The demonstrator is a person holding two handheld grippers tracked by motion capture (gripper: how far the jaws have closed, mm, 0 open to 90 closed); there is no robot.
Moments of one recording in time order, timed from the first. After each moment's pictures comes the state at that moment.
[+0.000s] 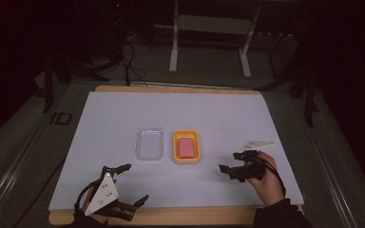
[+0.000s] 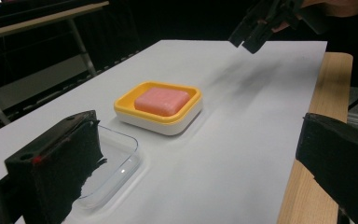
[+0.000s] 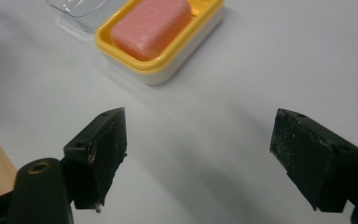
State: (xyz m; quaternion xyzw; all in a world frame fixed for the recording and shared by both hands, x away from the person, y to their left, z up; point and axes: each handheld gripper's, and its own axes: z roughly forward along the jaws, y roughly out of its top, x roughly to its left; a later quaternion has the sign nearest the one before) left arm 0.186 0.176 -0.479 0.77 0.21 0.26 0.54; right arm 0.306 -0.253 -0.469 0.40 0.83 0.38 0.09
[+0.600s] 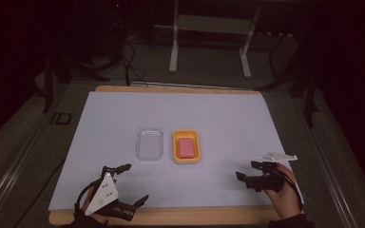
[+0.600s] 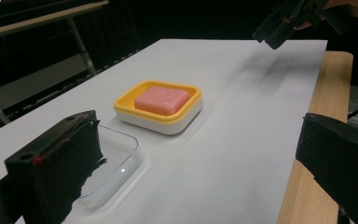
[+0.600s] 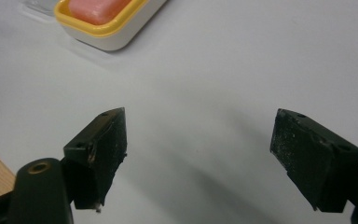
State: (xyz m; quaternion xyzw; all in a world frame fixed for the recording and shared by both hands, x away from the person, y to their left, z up) left arm 0.186 0.175 -0.479 0.77 0.21 0.26 0.54; right arm 0.280 -0.300 -0.483 0.44 0.81 0.38 0.12
